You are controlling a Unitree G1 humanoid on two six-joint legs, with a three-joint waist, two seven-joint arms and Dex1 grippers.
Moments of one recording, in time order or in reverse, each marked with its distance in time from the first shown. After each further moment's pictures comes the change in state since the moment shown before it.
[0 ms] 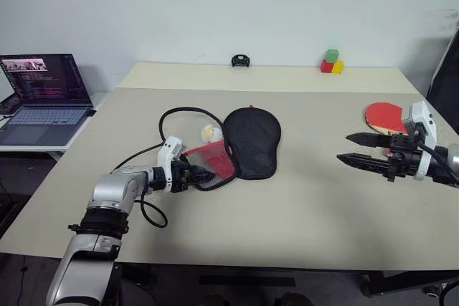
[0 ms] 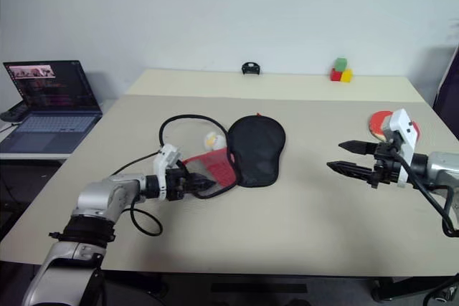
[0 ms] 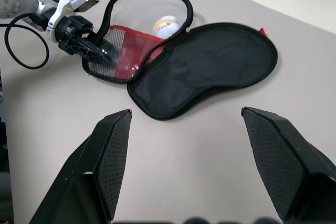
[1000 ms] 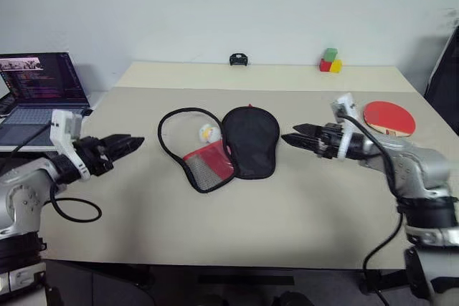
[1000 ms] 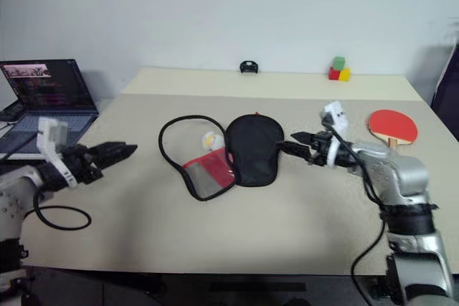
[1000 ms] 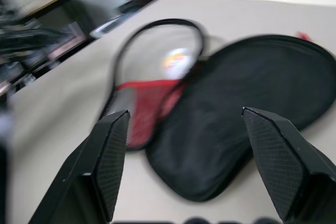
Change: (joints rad) left arm 0.158 0.200 0.508 -0.269 -0.271 0.064 0.097; right arm -0.404 0.453 0.220 0.296 -0.074 0.188 -0.362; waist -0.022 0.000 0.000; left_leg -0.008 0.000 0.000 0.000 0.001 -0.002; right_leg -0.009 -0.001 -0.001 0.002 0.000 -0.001
